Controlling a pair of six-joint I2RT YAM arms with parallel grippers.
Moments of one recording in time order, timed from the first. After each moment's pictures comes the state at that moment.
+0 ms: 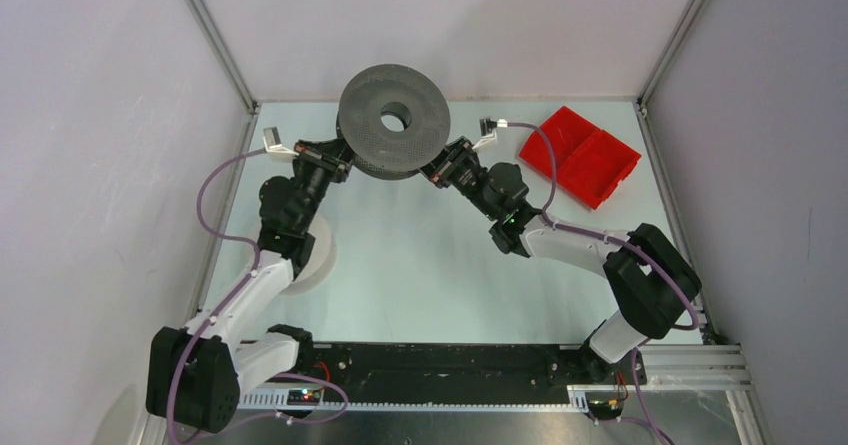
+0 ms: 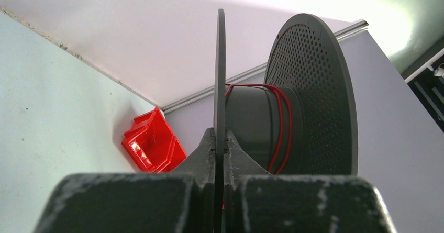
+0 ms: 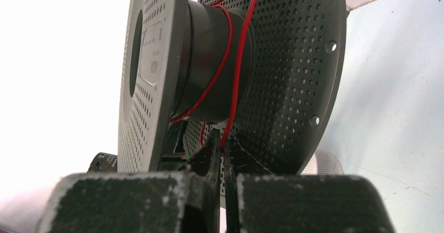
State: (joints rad) left arm -0.25 1.05 0.60 0.69 0.14 -1.26; right arm 0.77 1.59 0.93 0.91 -0.04 1.11
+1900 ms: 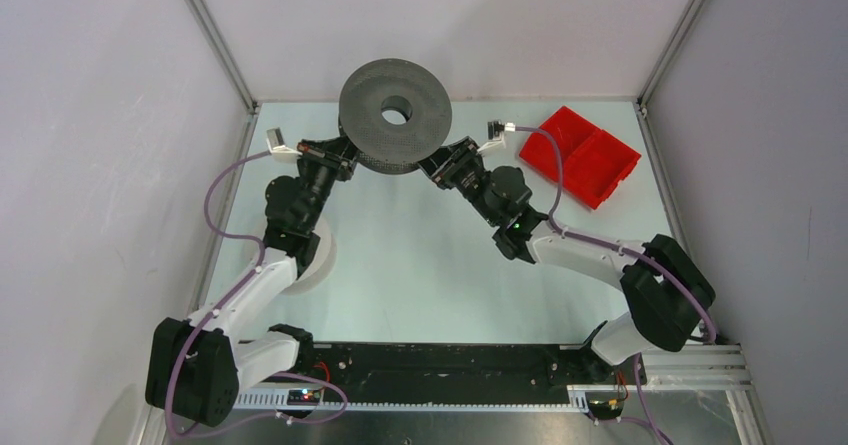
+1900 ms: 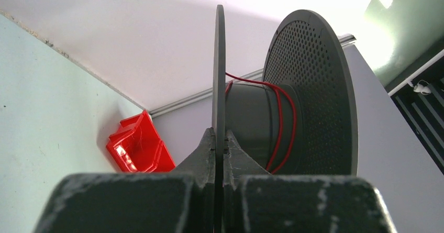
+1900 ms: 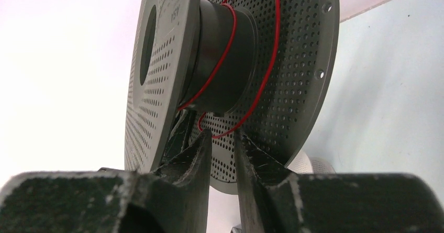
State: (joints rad) left arm -0.28 1.08 0.60 0.74 0.07 -1.32; right arm 0.80 1.52 0.92 0.82 0.10 1.08
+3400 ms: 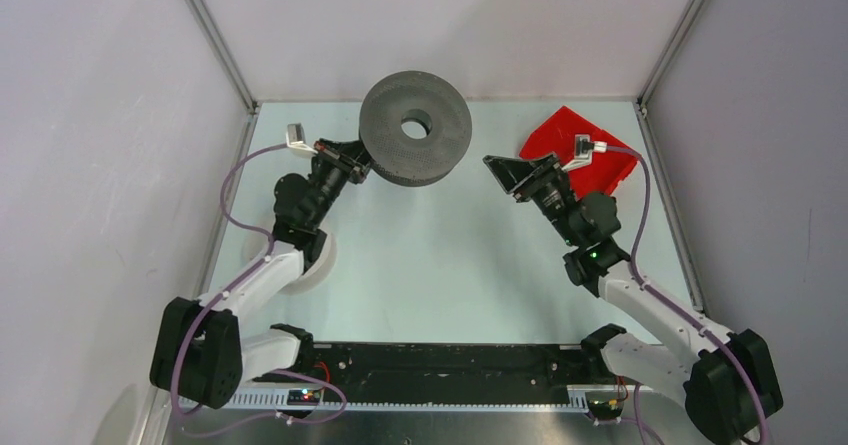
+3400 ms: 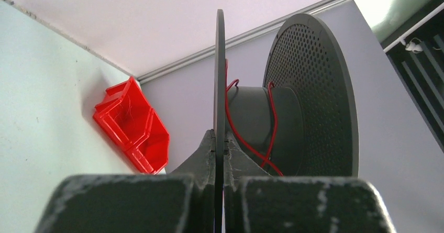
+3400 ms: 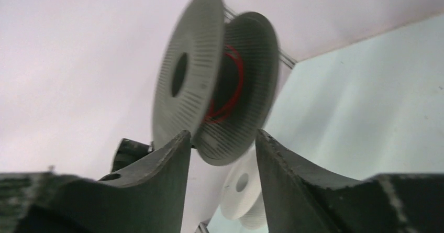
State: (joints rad) left arm -0.30 1.16 0.60 0.83 0.22 -1.33; right arm 0.51 1.01 0.58 0.68 -0.11 1.00
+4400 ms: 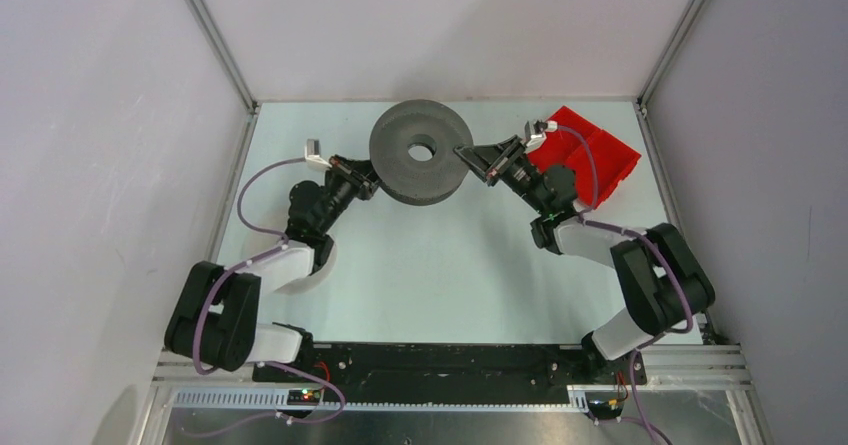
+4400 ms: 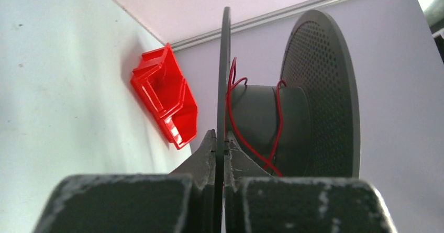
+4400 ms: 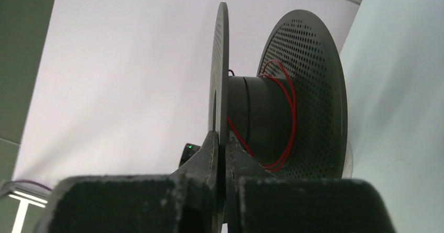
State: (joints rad) left arm -0.29 1.33 0.51 0.96 0.32 -1.33; right arm 0.44 1.53 0.72 1.14 -0.38 1.39
